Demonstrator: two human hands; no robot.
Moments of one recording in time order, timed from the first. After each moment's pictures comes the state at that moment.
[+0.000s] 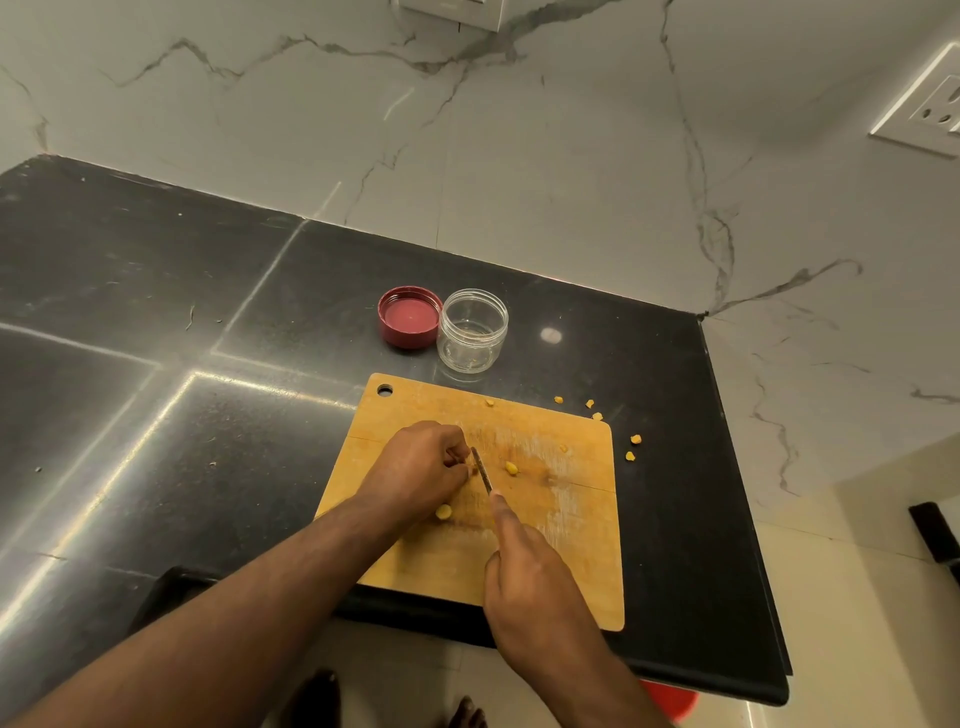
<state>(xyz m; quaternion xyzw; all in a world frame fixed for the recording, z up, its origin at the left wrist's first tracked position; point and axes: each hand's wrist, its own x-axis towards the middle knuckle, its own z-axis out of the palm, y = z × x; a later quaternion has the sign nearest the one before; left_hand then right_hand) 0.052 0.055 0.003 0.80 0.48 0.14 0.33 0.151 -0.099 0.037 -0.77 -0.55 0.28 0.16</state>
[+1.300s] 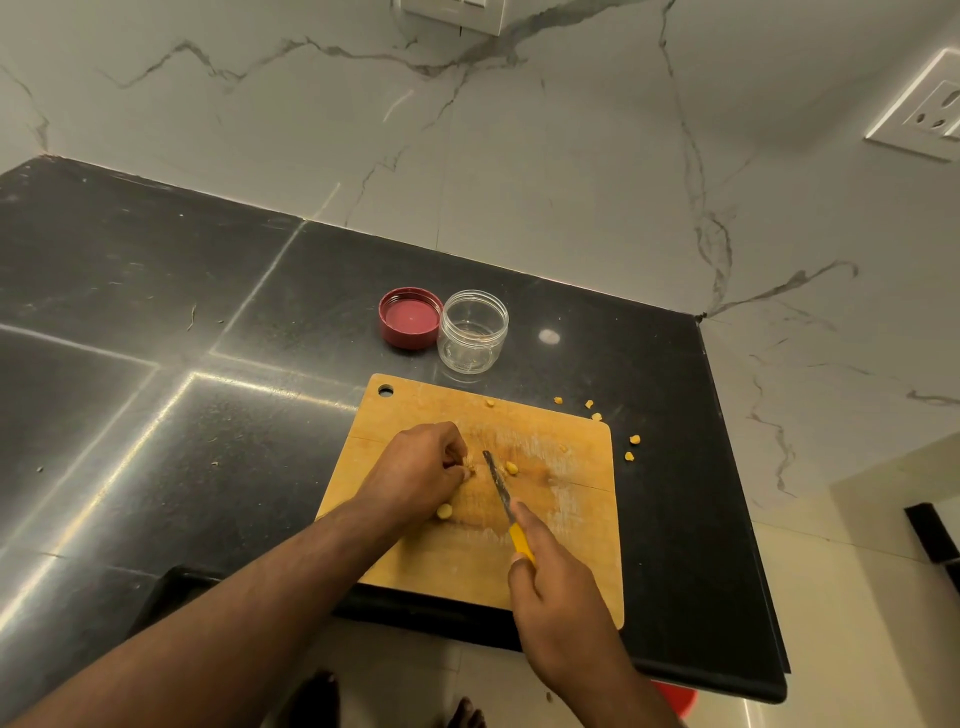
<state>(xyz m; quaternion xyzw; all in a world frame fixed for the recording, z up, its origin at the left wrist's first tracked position) 0.048 0.054 0.000 0.78 0.49 0.13 0.36 0.161 -0.115 0.045 -0.77 -0.48 0.36 0.24</state>
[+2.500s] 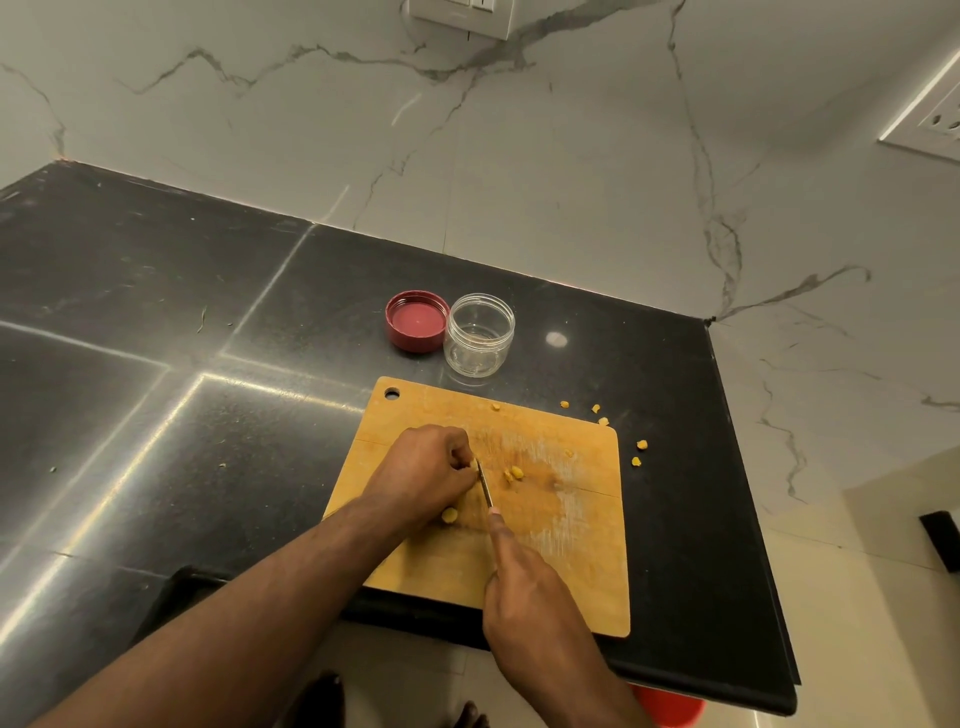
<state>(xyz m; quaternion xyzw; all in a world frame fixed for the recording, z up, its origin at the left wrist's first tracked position) 0.052 0.056 0.005 0.79 0.50 0.13 0.34 0.146 -0.106 0.026 -0.77 -0.55 0.31 0.14</state>
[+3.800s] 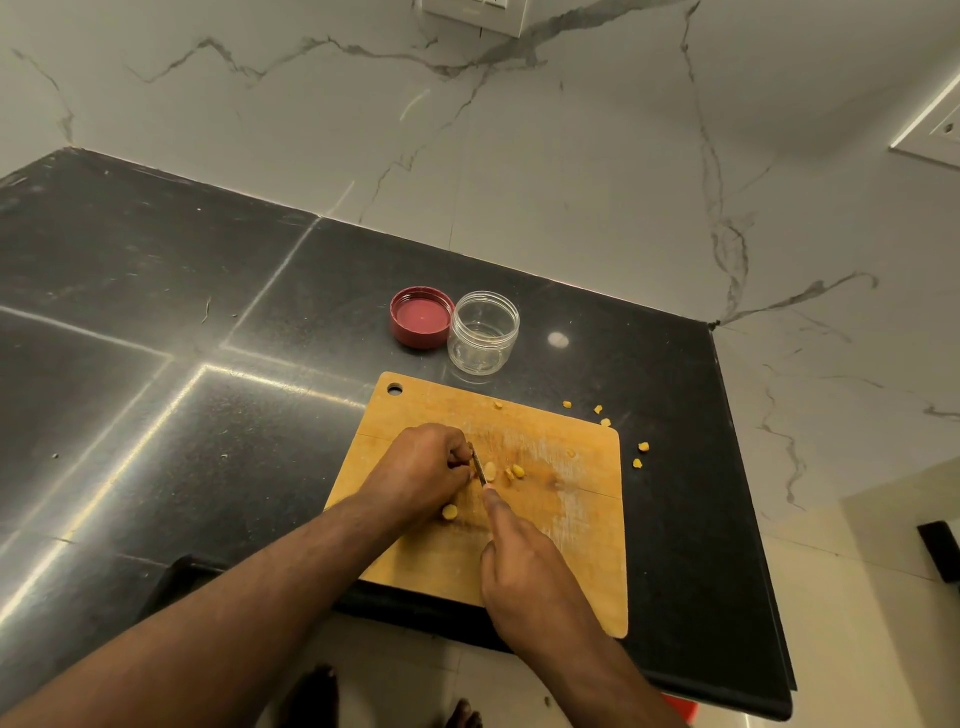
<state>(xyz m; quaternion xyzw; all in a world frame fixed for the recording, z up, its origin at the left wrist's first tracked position) 0.049 0.056 0.005 0.79 0.49 0.12 0.34 0.154 -0.087 0.034 -0.74 -0.58 0.30 0.15</state>
